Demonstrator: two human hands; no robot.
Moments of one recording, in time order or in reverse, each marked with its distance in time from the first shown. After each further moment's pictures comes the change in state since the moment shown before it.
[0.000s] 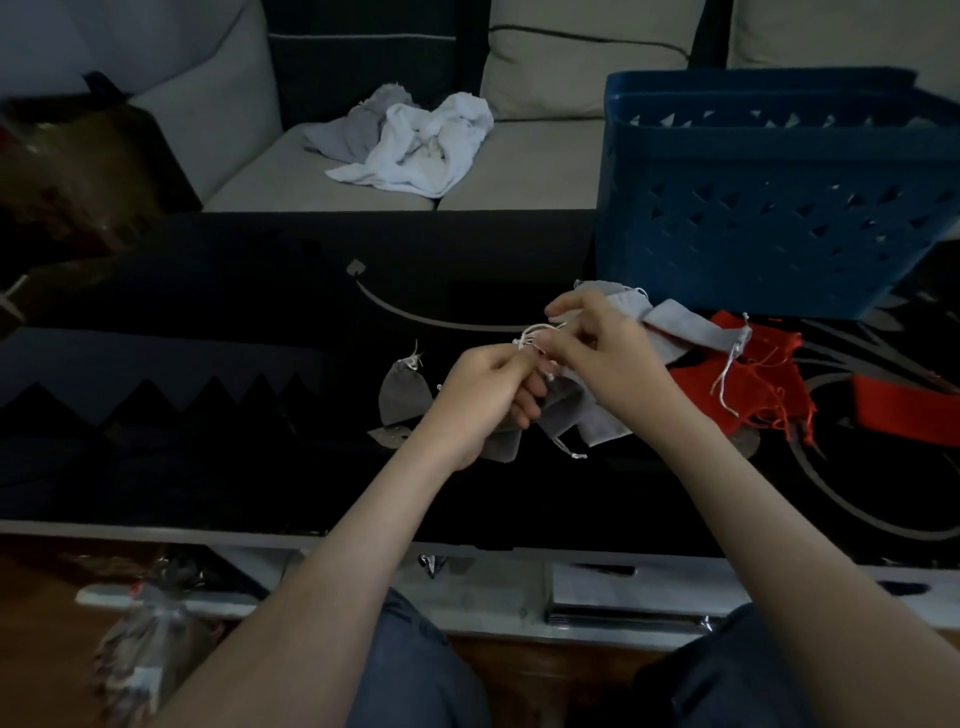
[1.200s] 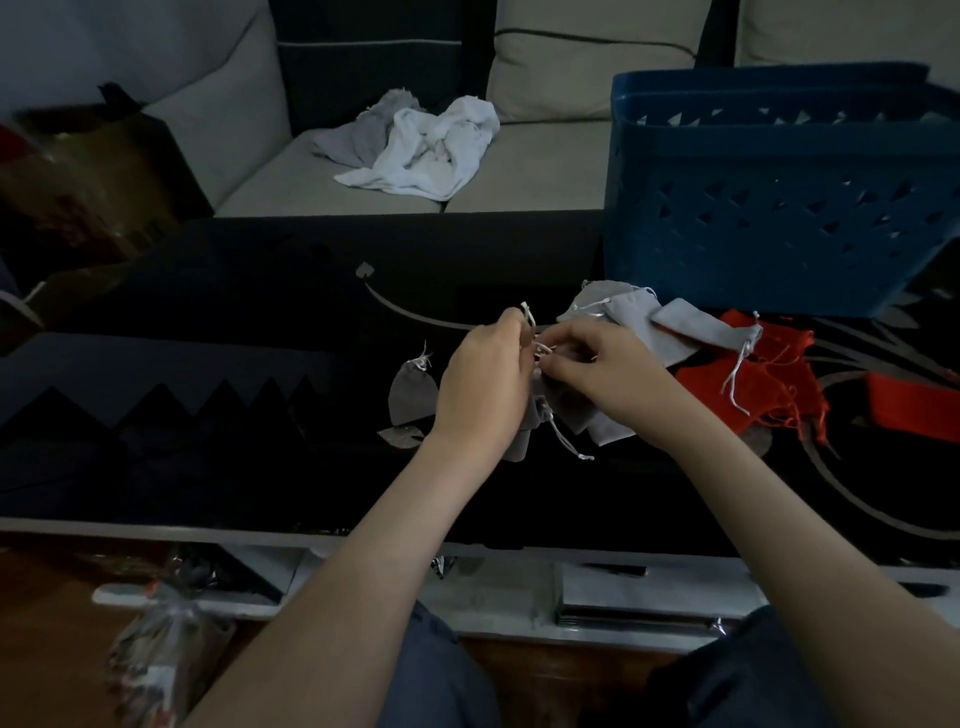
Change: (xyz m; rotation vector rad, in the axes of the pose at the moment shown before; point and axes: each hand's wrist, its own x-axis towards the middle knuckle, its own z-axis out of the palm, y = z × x) left_hand -0.001 0.001 0.000 0.939 0.373 0.470; right_hand -0.005 -0.004 0.003 -0.055 -0.135 0.056
